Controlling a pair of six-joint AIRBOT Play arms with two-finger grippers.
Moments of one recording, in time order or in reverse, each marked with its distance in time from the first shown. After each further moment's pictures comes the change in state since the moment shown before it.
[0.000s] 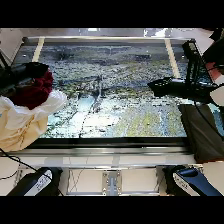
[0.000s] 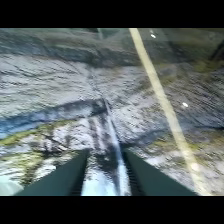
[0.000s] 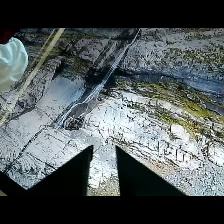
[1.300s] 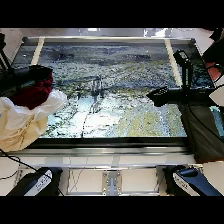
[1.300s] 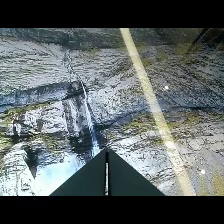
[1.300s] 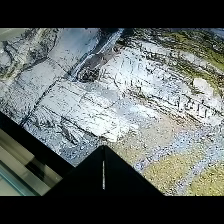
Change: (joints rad) left arm -0.024 0.004 0.002 -0.074 -0.138 -0.001; right arm 0.000 0.001 0.000 -0.003 0.200 0.000
